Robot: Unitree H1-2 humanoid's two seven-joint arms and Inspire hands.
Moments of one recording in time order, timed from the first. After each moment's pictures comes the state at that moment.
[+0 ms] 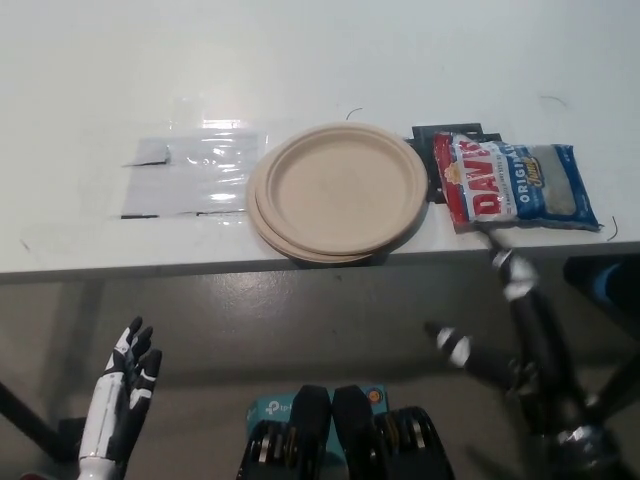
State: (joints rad) left_arm 0.07 0.10 0.05 -0.03 0.14 -0.10 0.02; right_arm -0.17 -0.14 0.12 -0.10 -0.49 -0.28 -0.12
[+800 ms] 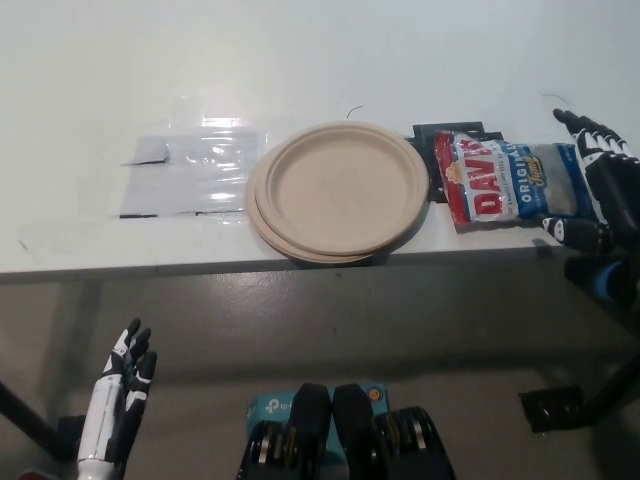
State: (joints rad) left_arm 0.07 0.10 0.05 -0.03 0.15 -0.11 0.02; right_arm -0.51 -0.41 0.13 0.28 -0.63 -0.08 -0.03
